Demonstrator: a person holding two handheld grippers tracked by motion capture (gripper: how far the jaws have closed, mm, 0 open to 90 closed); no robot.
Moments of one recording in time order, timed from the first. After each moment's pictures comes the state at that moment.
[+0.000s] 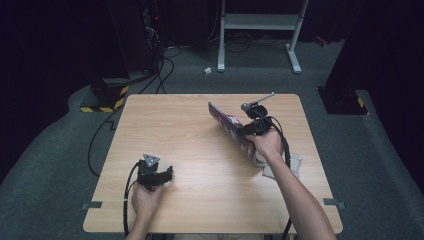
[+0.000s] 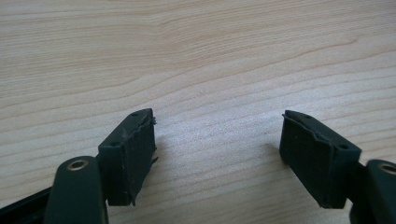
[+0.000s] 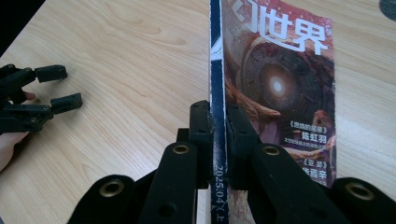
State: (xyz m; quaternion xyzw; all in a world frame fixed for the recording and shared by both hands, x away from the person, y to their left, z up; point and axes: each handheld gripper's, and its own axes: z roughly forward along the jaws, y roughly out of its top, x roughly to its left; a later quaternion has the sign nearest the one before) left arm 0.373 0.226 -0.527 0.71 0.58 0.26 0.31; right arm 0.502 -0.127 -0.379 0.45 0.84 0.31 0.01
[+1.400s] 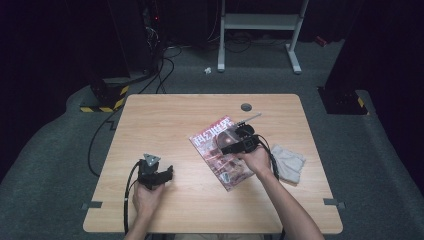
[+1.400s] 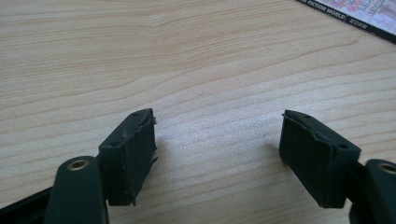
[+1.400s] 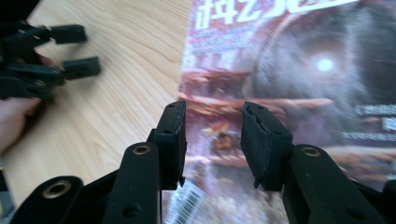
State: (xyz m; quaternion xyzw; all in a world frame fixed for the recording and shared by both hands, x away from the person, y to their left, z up) left arm 0.375 0.224 -0.525 0.71 0.58 0.25 0.31; right arm 0.487 -0.106 -0.447 0.42 0.85 0.32 -0.06
